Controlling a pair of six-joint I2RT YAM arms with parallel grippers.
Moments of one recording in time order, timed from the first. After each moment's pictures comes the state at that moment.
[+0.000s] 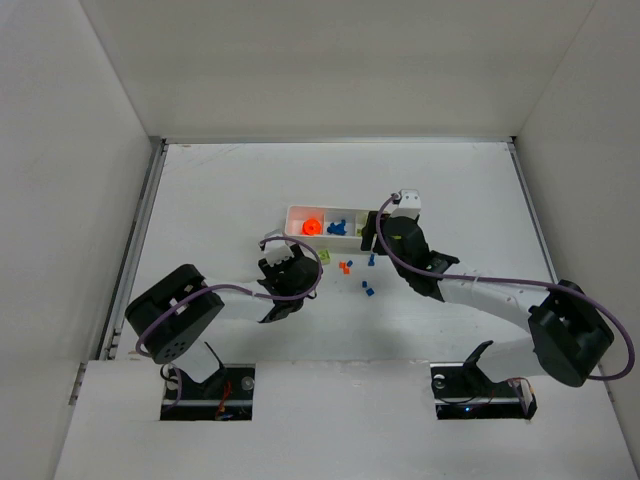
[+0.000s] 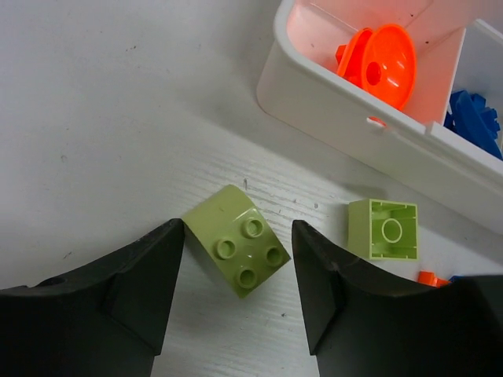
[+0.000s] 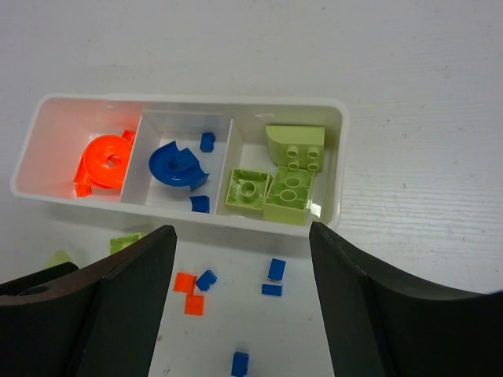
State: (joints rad) left arm -0.88 1.55 0.51 0.25 -0.84 -0.99; right arm 0.73 1.35 0.72 0.19 0.50 0.47
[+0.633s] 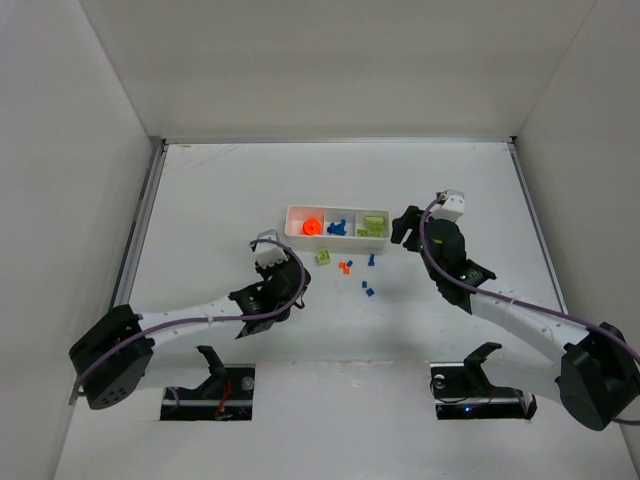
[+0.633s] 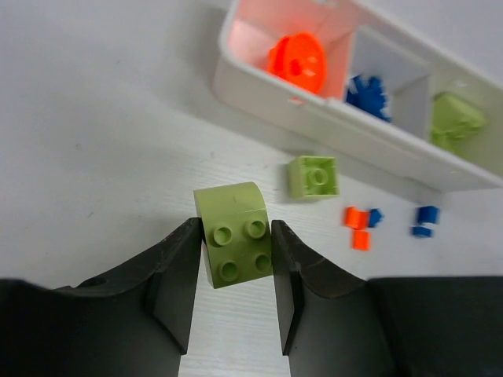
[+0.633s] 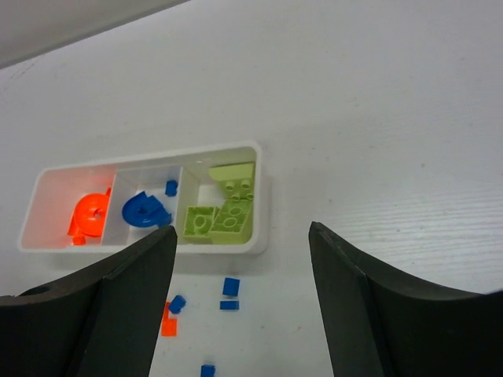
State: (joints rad) left arm -0.96 1.19 0.46 0.05 -0.81 -0.94; right arm 0.58 1.10 0.59 0.21 0.46 0.50
